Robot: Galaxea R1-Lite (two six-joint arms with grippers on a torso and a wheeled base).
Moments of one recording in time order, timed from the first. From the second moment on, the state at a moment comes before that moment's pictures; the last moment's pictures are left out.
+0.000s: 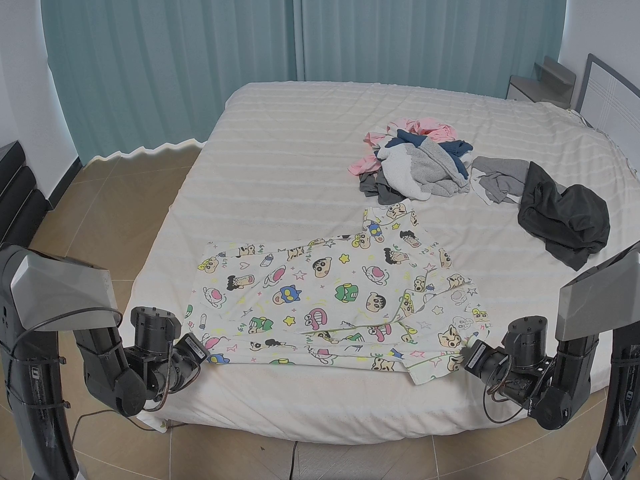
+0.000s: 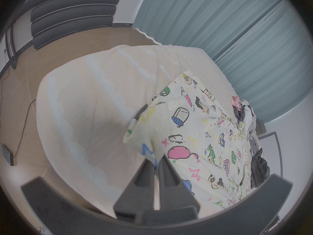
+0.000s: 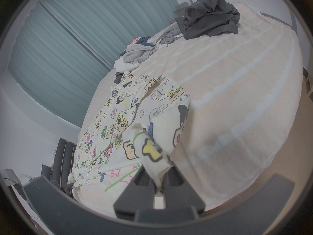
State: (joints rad) left arm -0.21 2.26 -0.44 -1.14 0.12 -0.94; right arm 0.35 2.28 -0.23 -1.50 -0.17 0.81
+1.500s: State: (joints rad) left arm -0.18 1.94 -0.38 -1.01 0.04 -0.85; right arm 0.28 1.98 -0.02 -1.53 -0.19 0.81
